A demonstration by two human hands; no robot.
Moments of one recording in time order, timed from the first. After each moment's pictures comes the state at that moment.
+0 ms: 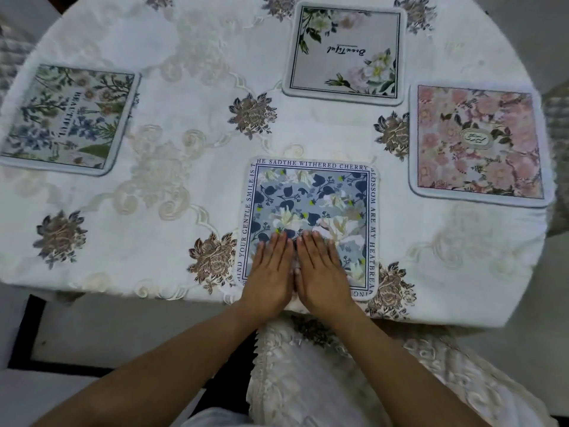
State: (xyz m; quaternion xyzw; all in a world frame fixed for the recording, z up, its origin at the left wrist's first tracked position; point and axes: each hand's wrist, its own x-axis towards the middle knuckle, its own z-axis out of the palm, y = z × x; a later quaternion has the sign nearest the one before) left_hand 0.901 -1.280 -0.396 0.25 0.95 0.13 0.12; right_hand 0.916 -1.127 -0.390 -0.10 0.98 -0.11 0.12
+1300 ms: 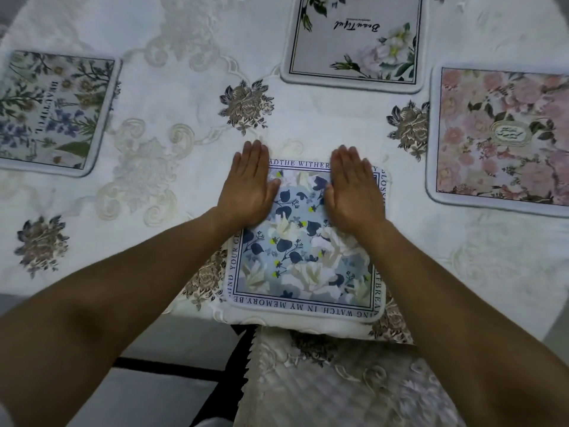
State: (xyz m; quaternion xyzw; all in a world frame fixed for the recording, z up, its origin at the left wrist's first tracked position) left_hand 0.707 -1.290 -0.399 0.19 0.97 0.11 0.10; right_hand 0.747 -1.051 -0.396 -0.06 0.99 -0.13 0.08
